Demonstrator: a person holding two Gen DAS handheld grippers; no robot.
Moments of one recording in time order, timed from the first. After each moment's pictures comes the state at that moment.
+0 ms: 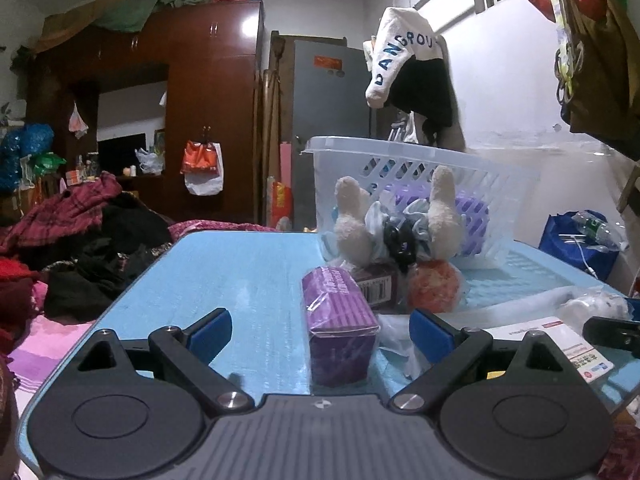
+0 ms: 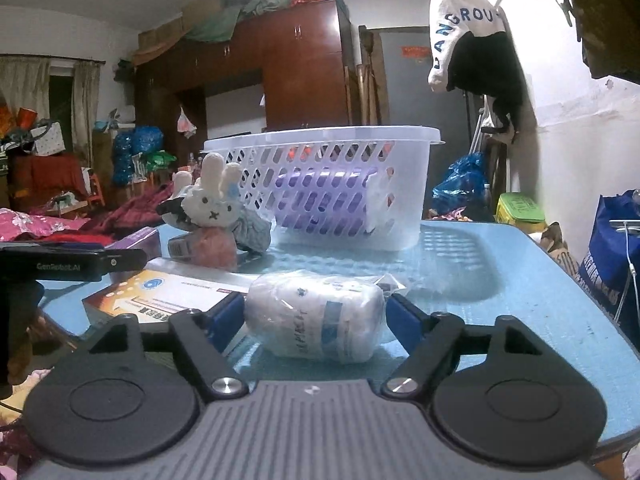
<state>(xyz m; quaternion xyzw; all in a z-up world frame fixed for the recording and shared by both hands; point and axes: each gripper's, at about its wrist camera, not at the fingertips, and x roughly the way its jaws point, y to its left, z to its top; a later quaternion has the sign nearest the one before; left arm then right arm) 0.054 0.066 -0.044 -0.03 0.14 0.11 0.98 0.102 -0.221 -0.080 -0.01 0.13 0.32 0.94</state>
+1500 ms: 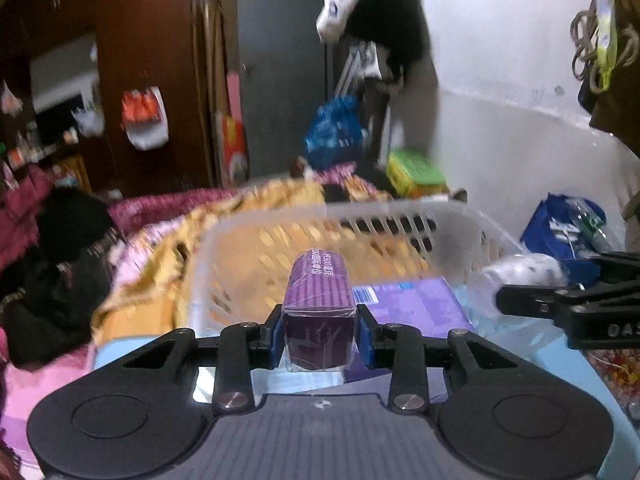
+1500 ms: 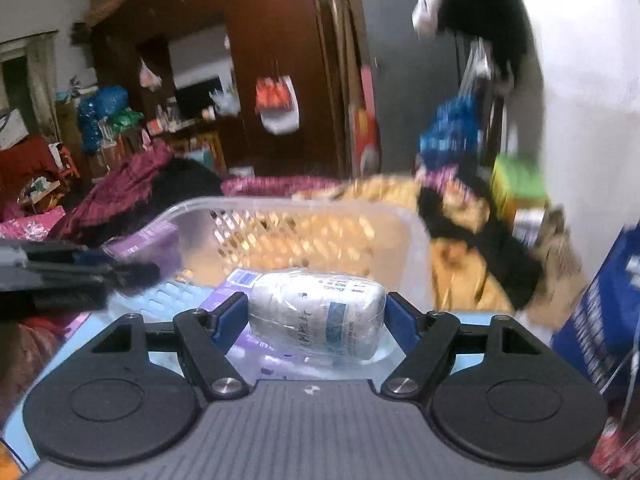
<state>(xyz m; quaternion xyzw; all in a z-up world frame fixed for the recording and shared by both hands) 0.279 0.063 0.101 -0.01 0.30 0.03 0.95 0.304 -0.152 0.073 -0.02 0.28 0.30 0.91</state>
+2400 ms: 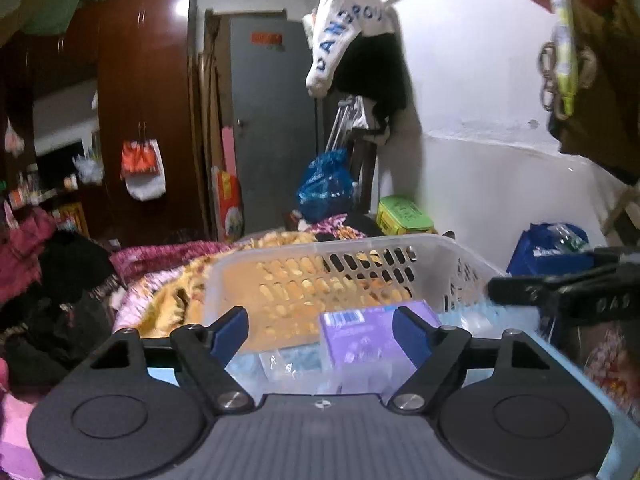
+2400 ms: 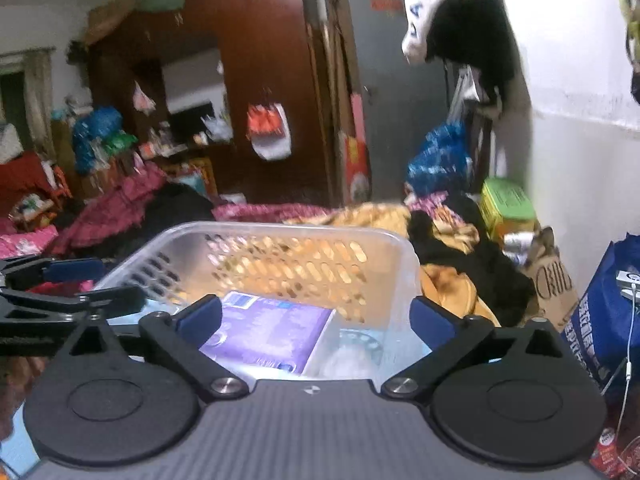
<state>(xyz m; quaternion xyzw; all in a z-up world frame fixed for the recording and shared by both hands) 0.200 0.059 0.111 0.02 0.20 0.03 0.98 0.269 -0.179 0.075 0.00 0.22 0.29 0.93</state>
